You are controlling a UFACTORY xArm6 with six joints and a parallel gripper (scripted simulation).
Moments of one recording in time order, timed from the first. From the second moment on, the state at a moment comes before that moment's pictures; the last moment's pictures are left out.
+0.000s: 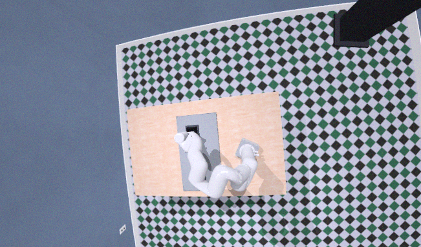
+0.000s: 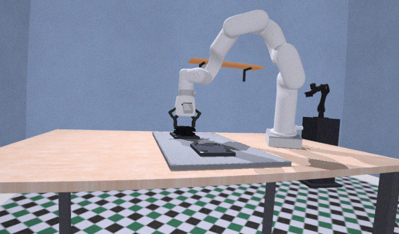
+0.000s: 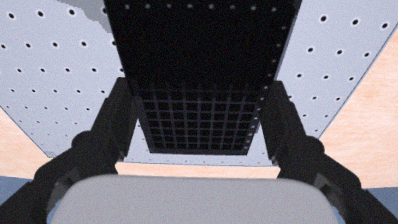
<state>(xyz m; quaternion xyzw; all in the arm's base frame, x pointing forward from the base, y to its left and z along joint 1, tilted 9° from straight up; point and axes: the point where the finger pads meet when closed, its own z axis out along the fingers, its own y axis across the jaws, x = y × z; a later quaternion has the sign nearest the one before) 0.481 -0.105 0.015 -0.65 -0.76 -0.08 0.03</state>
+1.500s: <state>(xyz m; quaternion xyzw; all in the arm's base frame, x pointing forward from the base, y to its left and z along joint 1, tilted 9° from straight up) 0.482 -0.104 0.009 -0.65 -0.76 -0.08 0.03</state>
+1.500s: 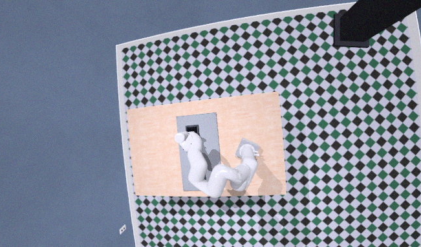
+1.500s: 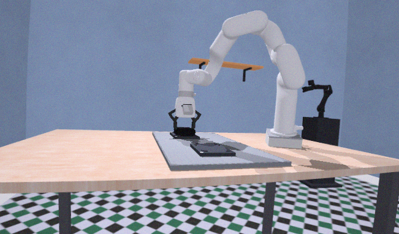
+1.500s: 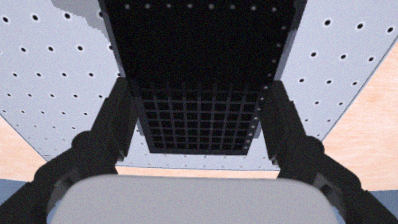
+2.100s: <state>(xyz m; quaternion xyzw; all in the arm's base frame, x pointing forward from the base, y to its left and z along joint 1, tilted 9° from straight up) 0.482 -0.104 0.006 -0.65 -0.76 -0.08 0.03</state>
